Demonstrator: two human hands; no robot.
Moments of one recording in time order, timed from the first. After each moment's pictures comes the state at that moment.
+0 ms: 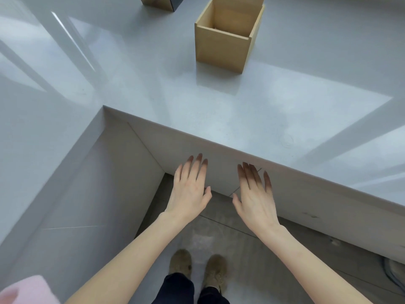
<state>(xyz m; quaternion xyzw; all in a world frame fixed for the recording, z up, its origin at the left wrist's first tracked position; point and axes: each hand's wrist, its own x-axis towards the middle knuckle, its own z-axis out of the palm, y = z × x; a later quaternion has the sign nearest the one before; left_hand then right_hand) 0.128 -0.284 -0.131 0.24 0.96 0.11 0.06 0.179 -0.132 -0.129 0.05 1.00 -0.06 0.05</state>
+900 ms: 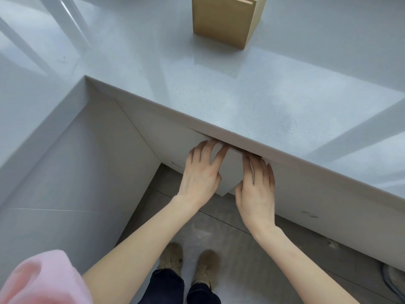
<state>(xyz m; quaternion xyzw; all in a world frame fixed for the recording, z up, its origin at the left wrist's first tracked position) 0.129 -0.234 -0.156 0.24 0.96 0.13 -0.05 0.189 -0.116 -0.176 0.07 0.98 -0.11 -0.16</state>
